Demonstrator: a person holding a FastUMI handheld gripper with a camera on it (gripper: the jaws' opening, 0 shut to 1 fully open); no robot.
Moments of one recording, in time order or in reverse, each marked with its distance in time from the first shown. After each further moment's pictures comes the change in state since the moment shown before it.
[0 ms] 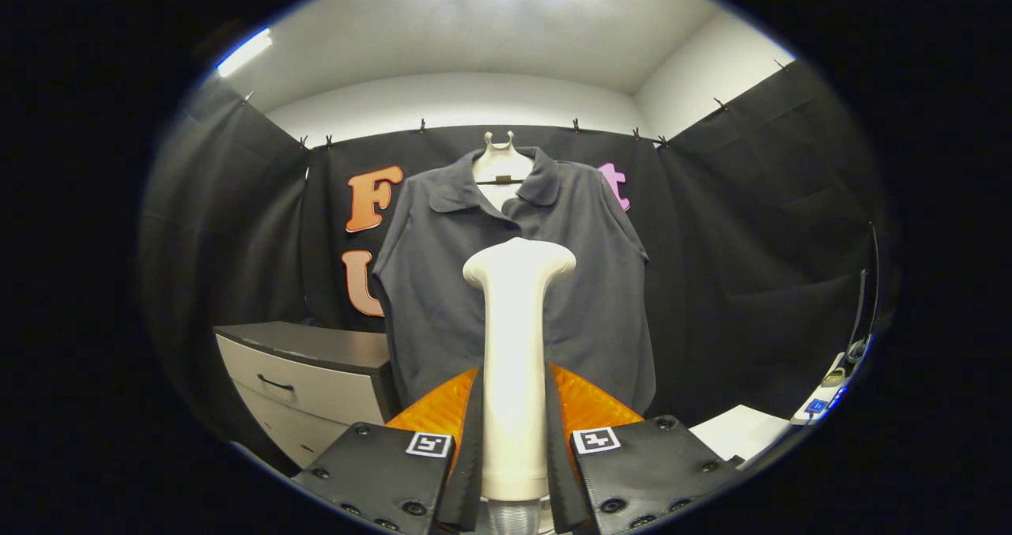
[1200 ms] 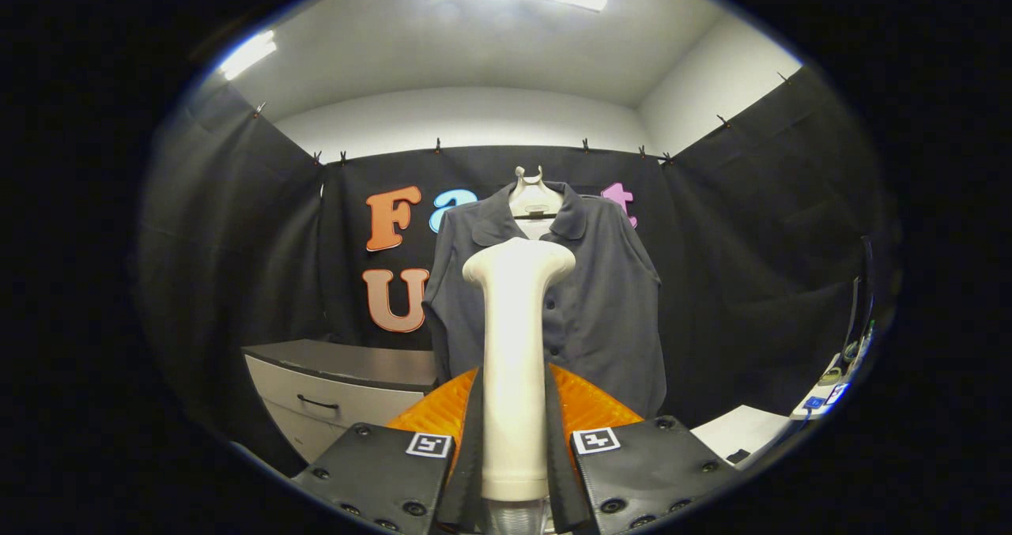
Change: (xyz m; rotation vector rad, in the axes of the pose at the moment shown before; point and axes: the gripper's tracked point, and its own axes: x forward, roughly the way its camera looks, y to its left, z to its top) arm -0.052 0.054 0.033 0.009 -0.030 0.008
